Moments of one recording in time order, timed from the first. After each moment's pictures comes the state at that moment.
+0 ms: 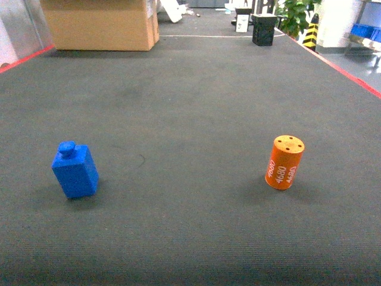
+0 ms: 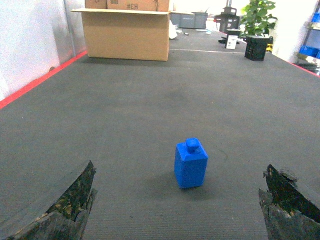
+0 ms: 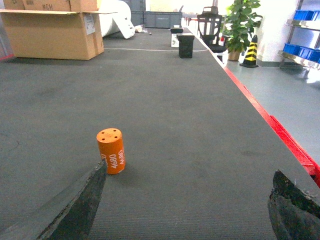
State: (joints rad) left arm 0.00 0.01 0.01 0.00 0.00 0.00; right arm 0.00 0.01 0.01 0.00 0.00 0.00
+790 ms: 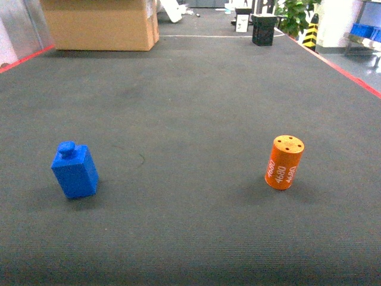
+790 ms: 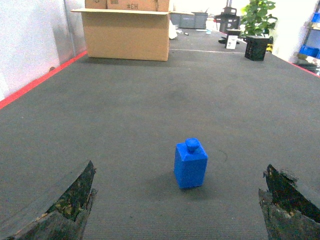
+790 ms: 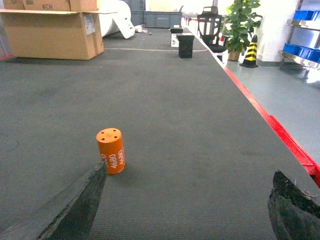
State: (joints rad) left arm 0.00 0.01 0.01 0.00 0.00 0.00; right arm 0.00 0.01 0.01 0.00 0.00 0.00
